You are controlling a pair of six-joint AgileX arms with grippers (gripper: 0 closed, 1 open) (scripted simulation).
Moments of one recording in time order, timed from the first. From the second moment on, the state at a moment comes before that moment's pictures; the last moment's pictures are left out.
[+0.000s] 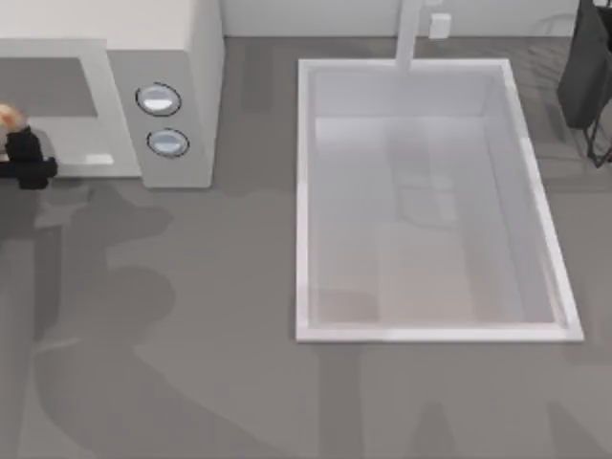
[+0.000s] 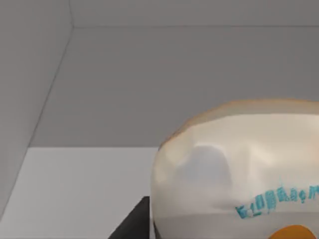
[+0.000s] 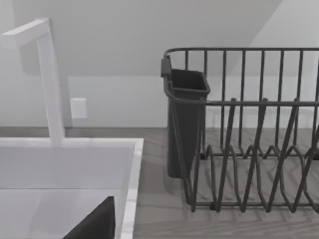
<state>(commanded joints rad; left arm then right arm) 0.17 2.04 0.77 0.92 0.19 0.09 0.00 0.00 0.00 0.00 0.00 0.00</state>
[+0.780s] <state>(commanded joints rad) 0.12 2.34 1.28 0.71 0.16 0.07 0.00 0.00 0.00 0.00 0.00 0.00</state>
